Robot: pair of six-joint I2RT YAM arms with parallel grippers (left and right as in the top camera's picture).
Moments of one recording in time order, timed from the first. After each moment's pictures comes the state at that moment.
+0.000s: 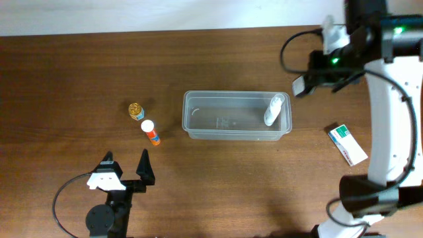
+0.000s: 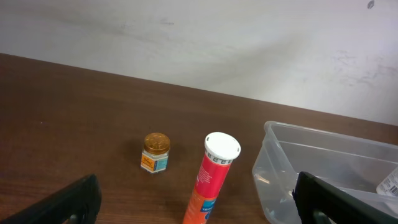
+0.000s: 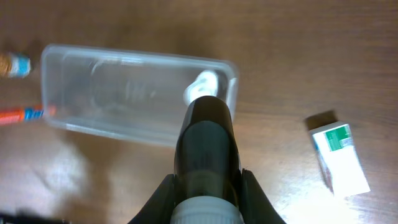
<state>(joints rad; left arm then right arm) 0.01 0.01 0.01 -0.07 0.08 -0.23 0.04 1.84 2.27 -1.69 -0.19 0.03</state>
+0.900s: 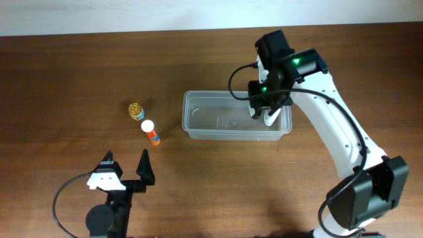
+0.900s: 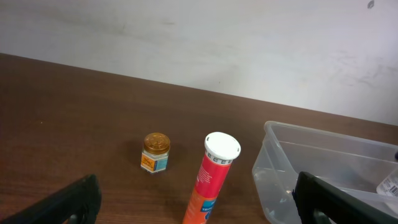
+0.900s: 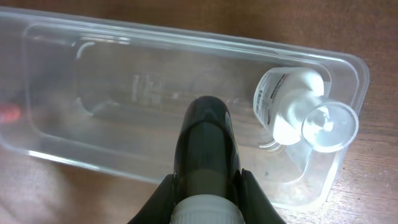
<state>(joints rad) 0.01 0.01 0.01 -0.07 0.08 -0.23 0.33 1.82 1.73 -1.21 -0.07 0.29</state>
